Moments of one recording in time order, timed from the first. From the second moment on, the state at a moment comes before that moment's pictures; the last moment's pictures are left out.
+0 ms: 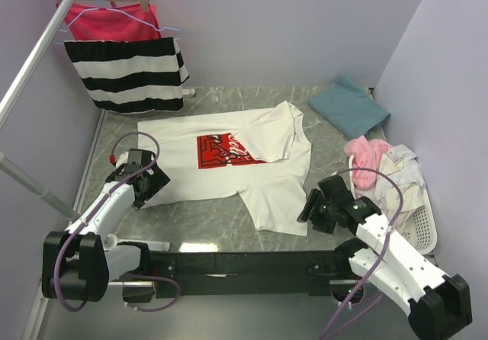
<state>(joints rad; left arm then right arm) -0.09 1.13 0.62 -0.56 -0.24 -0.84 0.44 0.78 0.47 -0.80 -0.06 0.86</state>
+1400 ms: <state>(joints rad) -0.09 1.09 0.49 -0.57 -0.24 -1.00 0.45 0.90 0.39 -0.58 -0.07 0.88</state>
